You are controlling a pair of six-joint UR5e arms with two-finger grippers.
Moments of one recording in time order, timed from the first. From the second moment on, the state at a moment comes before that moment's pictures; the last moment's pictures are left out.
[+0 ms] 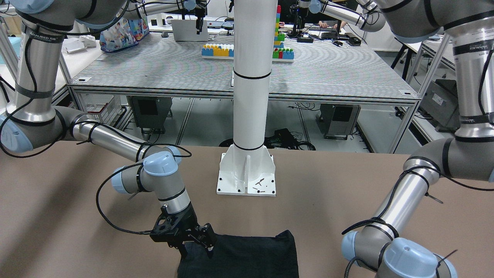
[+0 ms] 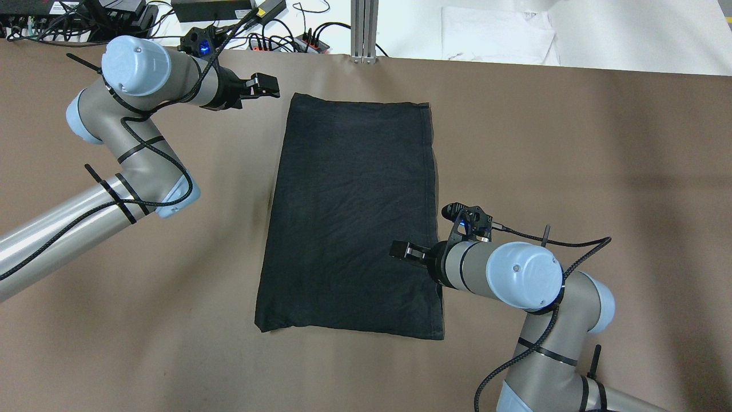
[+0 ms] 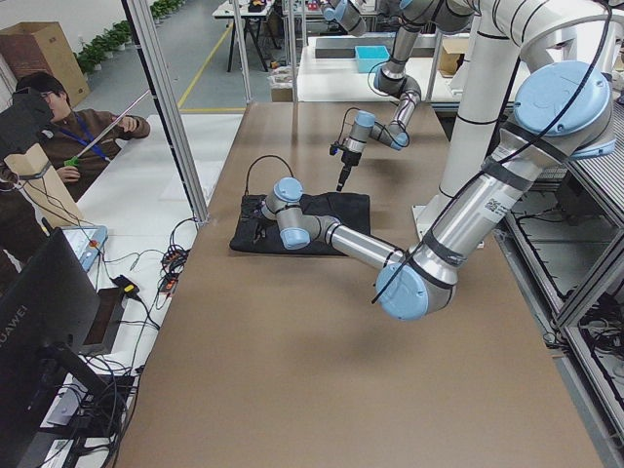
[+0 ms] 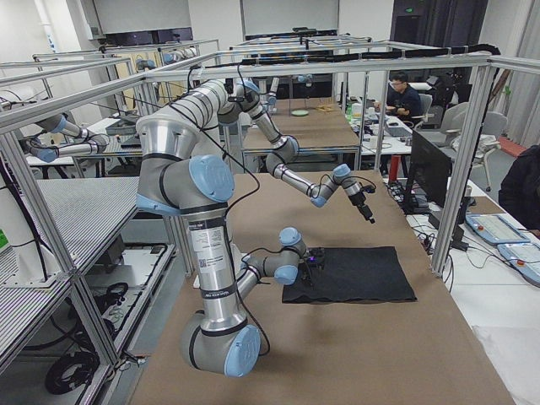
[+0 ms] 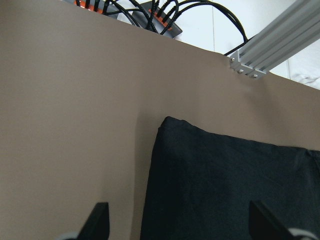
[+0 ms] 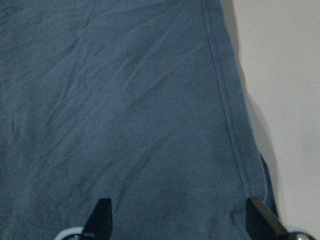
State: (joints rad) left arm -0.92 -2.29 -1.24 -2.40 -1.86 -1.30; right arm 0.49 -1.19 1.80 -1.02 1.65 1.55
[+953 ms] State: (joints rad) left arm -0.91 -2.28 -1.26 -2.41 -1.86 -1.32; right arm 0.46 -1.21 1.72 -0.91 1.62 1.66
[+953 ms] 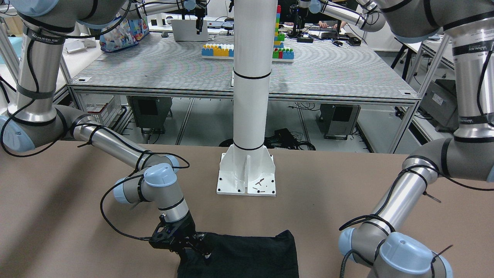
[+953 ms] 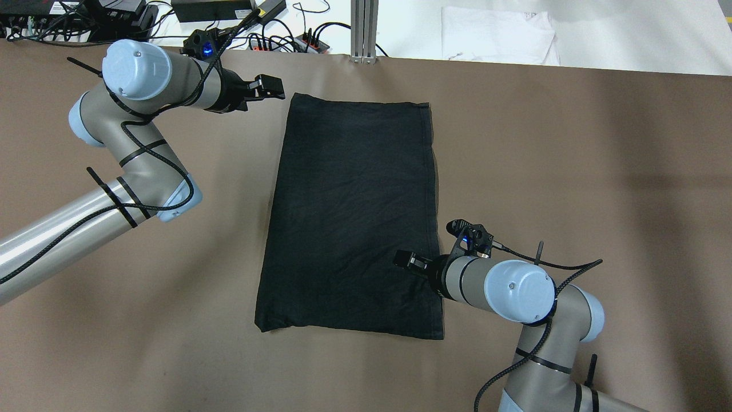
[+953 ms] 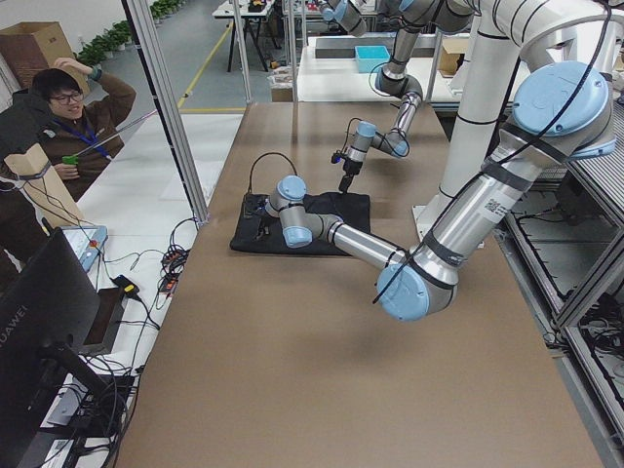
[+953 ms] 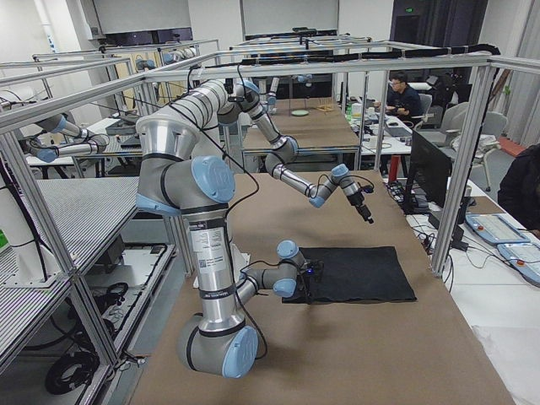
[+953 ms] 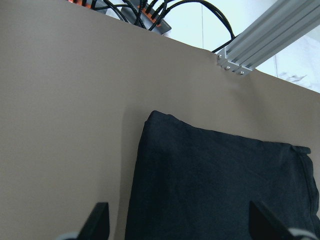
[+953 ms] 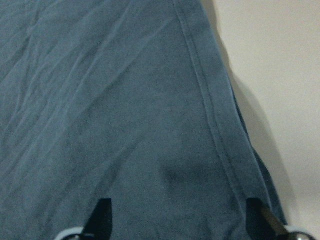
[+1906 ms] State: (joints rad) left arm -0.91 -2.28 -1.26 -2.41 -1.86 -1.31; right arm 0.37 -1.21 1.70 -0.92 1.59 1.71
